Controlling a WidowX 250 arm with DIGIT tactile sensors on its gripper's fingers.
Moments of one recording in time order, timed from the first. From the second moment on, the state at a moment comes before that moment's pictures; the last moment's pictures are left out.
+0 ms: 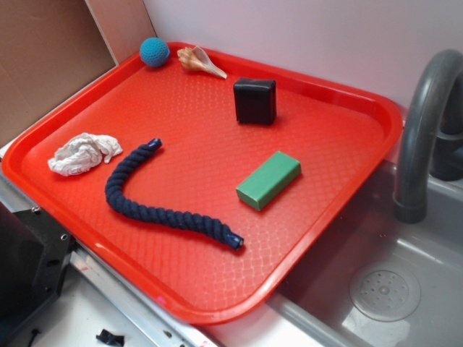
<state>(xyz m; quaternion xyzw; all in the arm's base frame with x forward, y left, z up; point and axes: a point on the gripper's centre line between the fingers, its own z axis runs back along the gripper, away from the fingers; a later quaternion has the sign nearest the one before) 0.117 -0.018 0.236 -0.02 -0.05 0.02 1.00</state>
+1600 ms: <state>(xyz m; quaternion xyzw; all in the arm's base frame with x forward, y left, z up) 0.145 0.066 0.094 0.02 -0.06 -0.10 0.99</state>
